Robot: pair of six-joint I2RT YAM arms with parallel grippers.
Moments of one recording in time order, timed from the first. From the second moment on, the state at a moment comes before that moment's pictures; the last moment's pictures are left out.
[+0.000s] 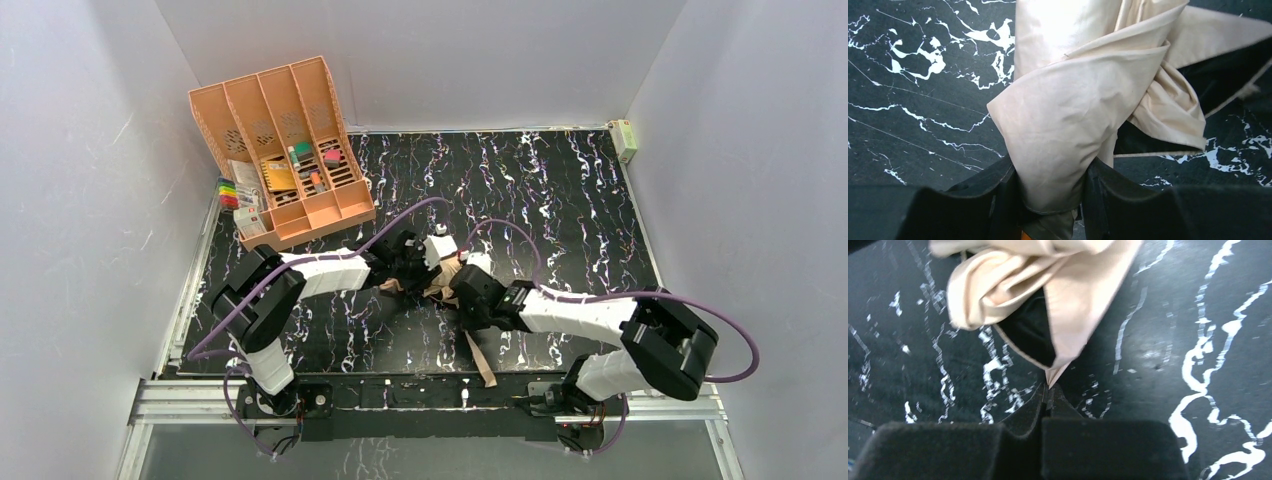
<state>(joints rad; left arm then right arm) -0.75 1.72 0.89 -0.01 0.24 0.38 0.99 1.36 0.64 -0.35 0.17 0.73</state>
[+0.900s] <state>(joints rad) -0.74 1.74 0.94 -0.10 0.33 0.31 1.32 1.43 0.69 -0.38 0.41 0.77</state>
